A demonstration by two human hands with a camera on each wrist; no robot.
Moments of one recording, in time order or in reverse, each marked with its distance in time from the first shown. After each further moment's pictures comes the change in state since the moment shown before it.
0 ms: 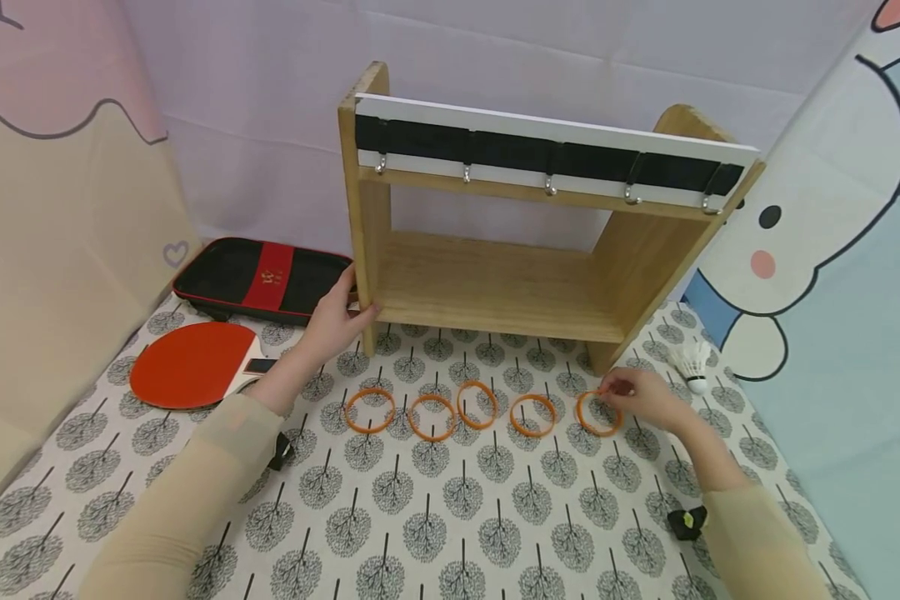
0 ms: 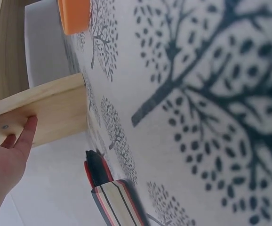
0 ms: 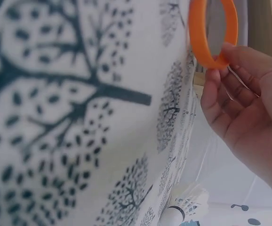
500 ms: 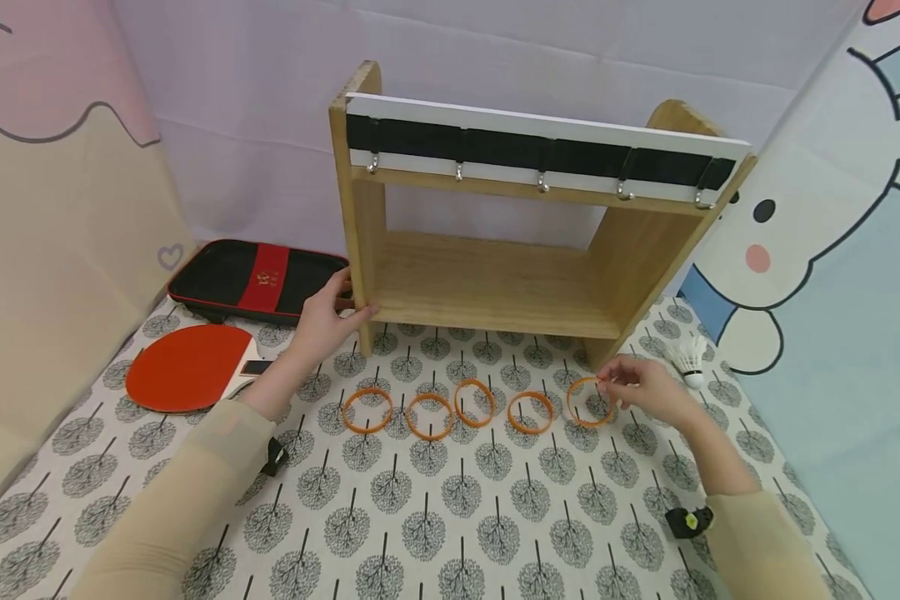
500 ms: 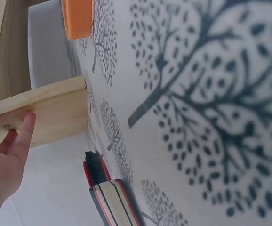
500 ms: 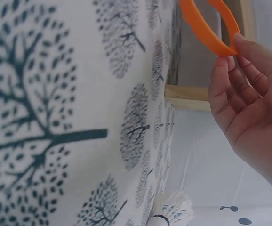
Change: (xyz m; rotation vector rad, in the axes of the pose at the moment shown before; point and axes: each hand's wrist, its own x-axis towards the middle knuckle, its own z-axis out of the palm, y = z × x) left_hand -0.005 0.001 -0.003 0.088 0.082 -0.015; right_hand -0.011 -0.019 -0.011 0.212 0.035 0.062
